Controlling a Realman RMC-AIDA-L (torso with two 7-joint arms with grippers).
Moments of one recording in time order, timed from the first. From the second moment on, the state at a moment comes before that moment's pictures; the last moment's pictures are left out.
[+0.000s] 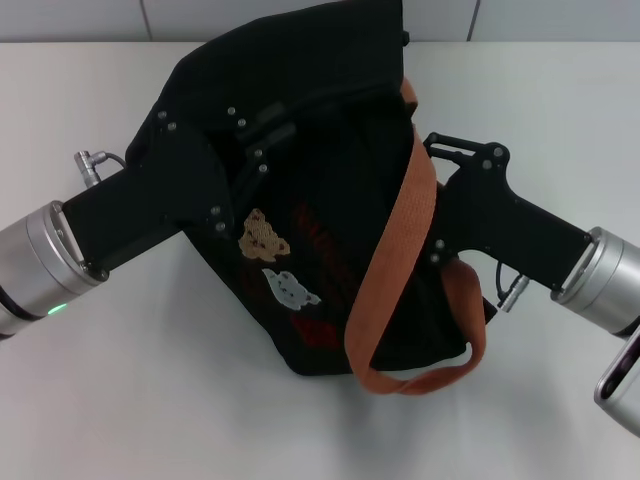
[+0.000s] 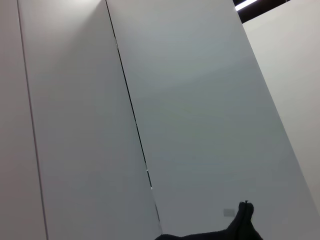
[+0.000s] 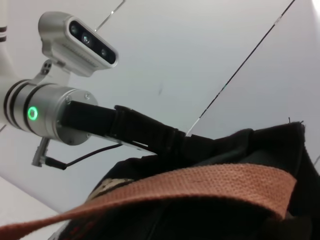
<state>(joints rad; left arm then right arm) -0.48 -2.08 0.90 0.25 1.33 1.79 -0.47 0.62 2.09 -0.91 0.07 -1.29 -1.62 -0.24</state>
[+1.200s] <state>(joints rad) -0.47 -2.08 0.91 0.25 1.33 1.80 -0.46 0.68 2.09 -0.88 0.09 -1.30 -1.58 -0.16</state>
